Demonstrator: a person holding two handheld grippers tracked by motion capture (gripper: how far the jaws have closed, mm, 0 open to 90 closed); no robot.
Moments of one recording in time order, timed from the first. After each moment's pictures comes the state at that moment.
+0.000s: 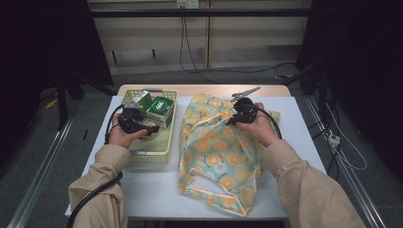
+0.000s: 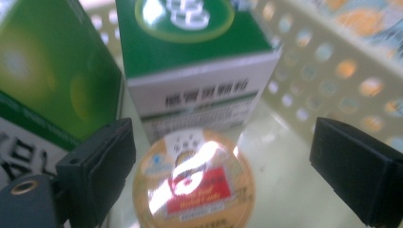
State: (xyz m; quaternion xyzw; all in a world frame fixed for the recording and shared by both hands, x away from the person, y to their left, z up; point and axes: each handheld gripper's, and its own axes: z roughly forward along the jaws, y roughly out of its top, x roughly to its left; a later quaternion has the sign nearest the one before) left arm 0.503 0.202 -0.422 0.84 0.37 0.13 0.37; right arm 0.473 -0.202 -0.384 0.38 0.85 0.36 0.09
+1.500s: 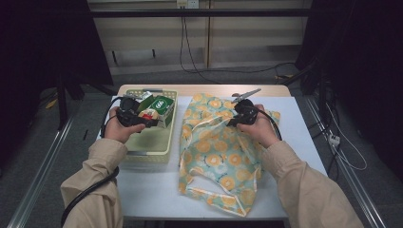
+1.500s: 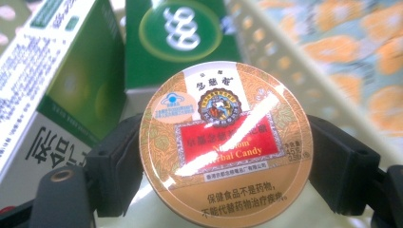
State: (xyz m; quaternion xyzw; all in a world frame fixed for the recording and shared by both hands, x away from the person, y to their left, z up) left arm 0.495 0.193 -0.371 0.83 0.42 0.10 0.36; right arm 0.473 -0.204 -0.390 0.38 0.85 0.36 0.08
